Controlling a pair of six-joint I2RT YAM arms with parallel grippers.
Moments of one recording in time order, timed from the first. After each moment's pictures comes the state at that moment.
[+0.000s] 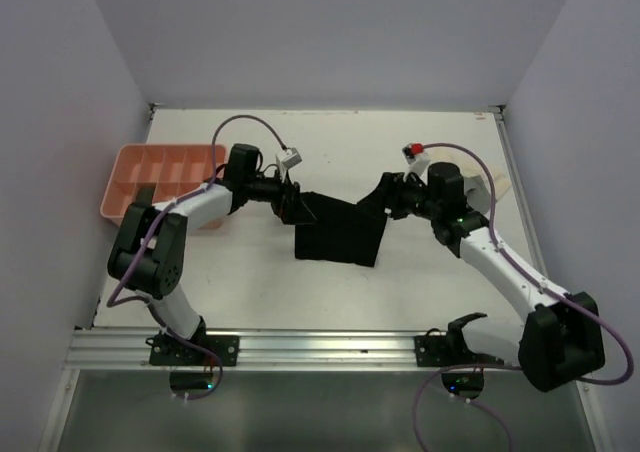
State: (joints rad) left arm -0.32 1.74 0.99 -0.01 1.01 0.04; right arm 0.31 1.20 0.74 -0.01 -0.48 0.46
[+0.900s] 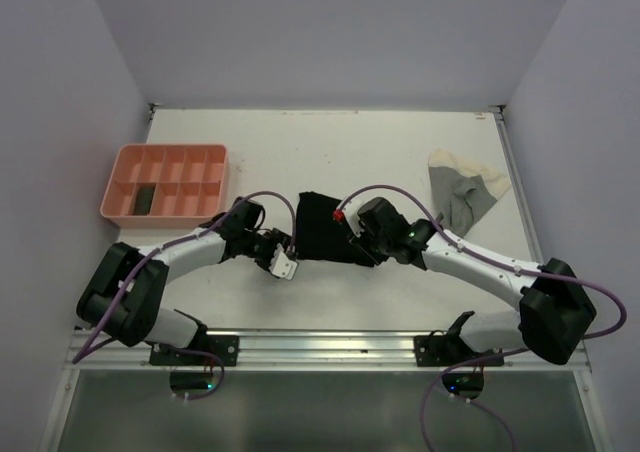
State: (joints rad) left arm -0.44 1.42 0.61 -0.26 0.75 1.48; right arm 0.79 1.30 0.82 -0.47 0.13 -0.17
